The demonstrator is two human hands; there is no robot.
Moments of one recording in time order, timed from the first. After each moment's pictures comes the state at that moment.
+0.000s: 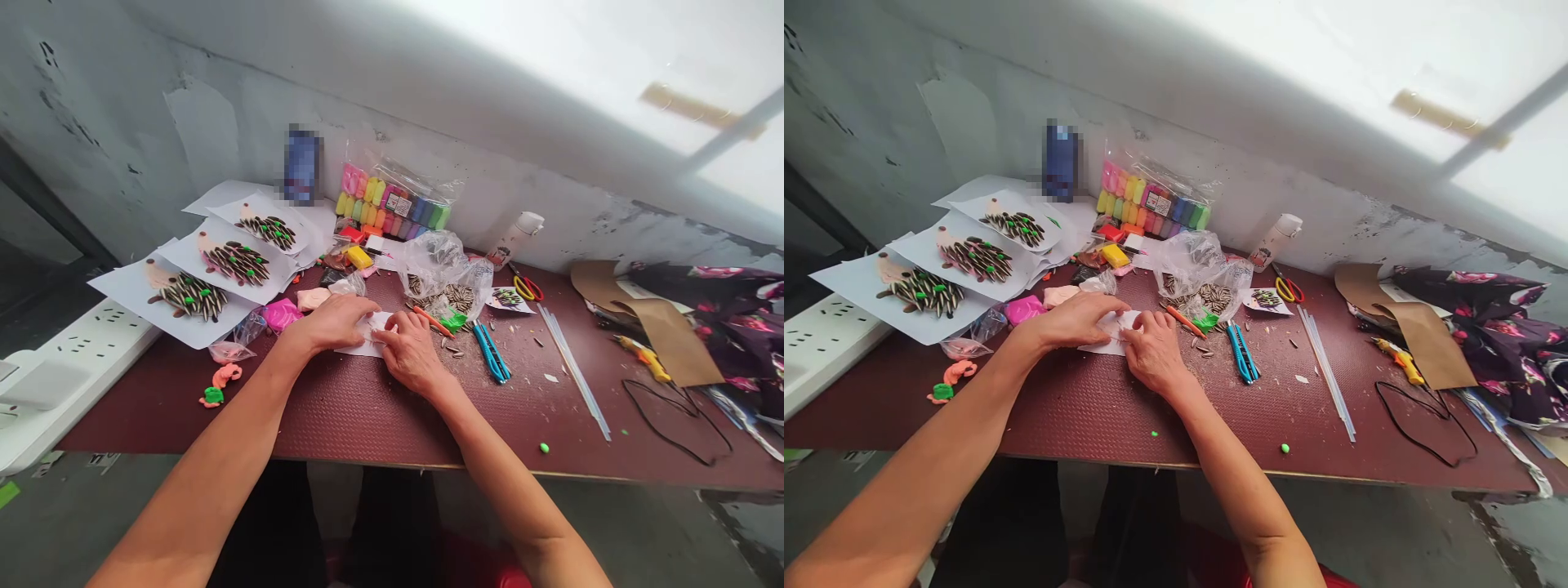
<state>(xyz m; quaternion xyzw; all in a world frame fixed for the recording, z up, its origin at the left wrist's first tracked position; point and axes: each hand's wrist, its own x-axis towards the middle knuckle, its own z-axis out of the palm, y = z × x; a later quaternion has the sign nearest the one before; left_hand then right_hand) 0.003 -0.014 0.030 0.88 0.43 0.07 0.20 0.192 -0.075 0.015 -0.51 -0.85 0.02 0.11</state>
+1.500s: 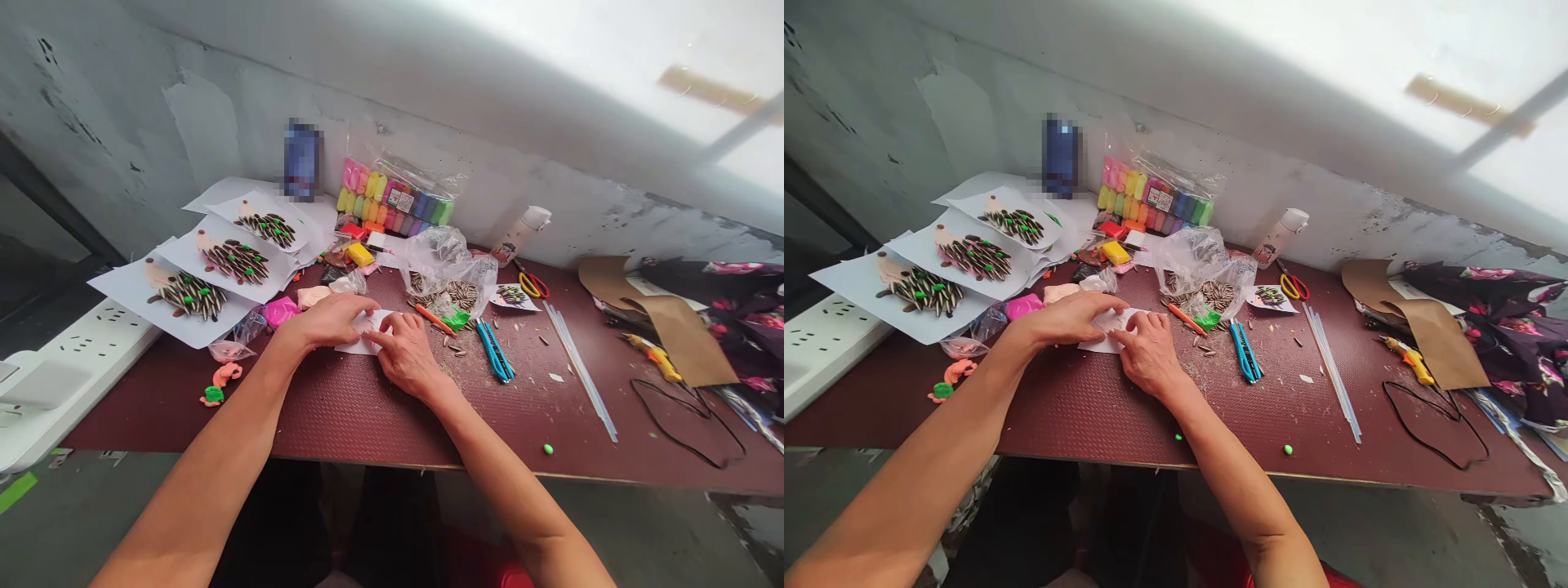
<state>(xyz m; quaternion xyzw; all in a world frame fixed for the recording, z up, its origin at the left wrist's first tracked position) -0.004 -0.010 0.030 0.88 0.40 0.07 0.24 0.188 -0.075 0.007 -0.47 -0.87 0.02 0.13</state>
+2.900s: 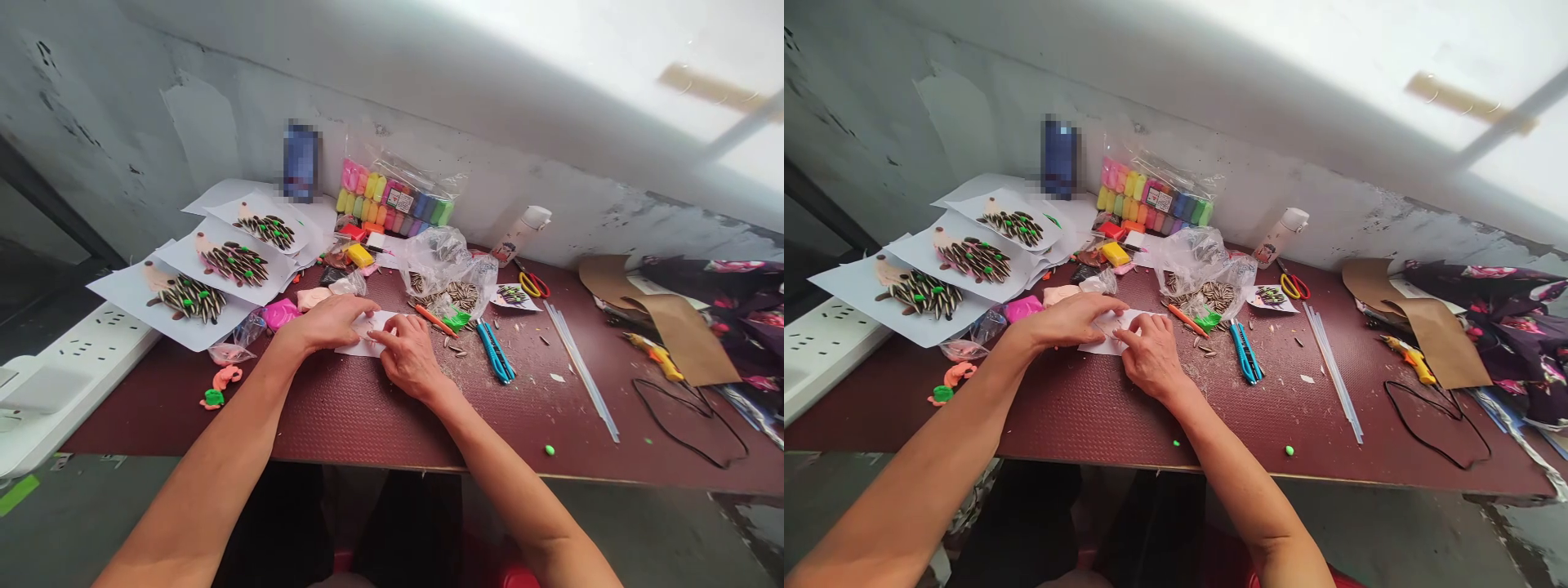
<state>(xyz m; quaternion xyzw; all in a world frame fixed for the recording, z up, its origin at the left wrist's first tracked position) -0.003 -0.012 0.033 0.87 0.42 0.06 0.24 0.190 -0.077 0.006 -0.49 -0.86 0.02 0.15</state>
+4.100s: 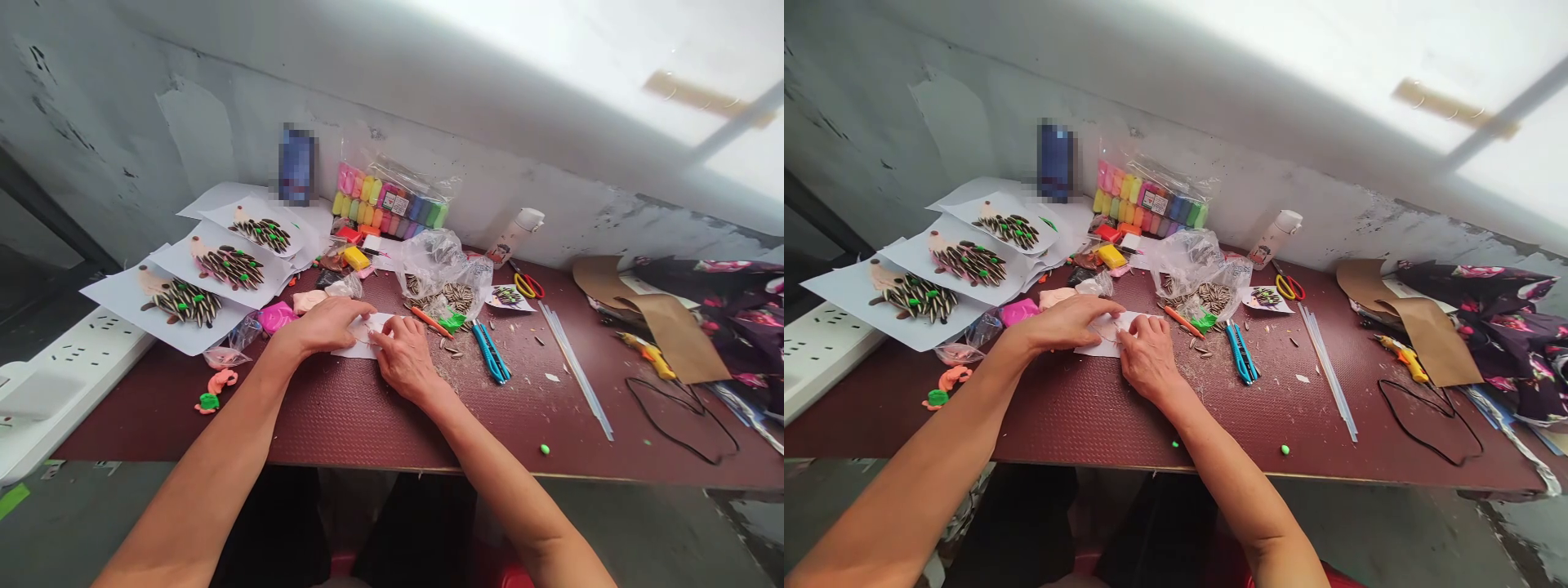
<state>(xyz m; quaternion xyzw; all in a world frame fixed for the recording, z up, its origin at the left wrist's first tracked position) -0.003 -0.012 0.031 0.88 0.41 0.06 0.23 0.187 -0.078 0.005 -0.51 -0.85 -0.01 0.12</state>
